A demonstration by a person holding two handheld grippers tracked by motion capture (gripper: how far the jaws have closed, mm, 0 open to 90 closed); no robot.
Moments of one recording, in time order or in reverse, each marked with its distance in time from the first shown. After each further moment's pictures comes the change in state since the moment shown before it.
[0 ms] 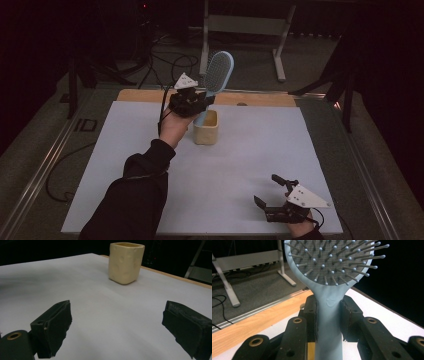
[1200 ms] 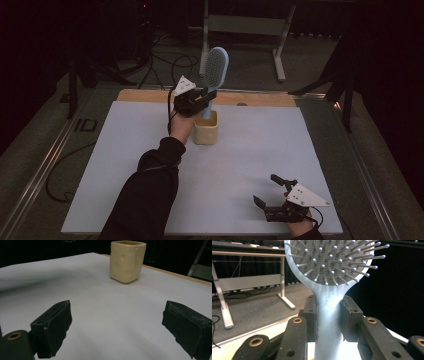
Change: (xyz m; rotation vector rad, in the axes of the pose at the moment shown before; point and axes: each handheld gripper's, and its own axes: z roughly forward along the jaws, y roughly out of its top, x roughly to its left) left arm 0.022 -0.033 0.041 -0.219 0.000 -0.017; right arm -0.002 -0.002 0.003 0.003 0.015 0.011
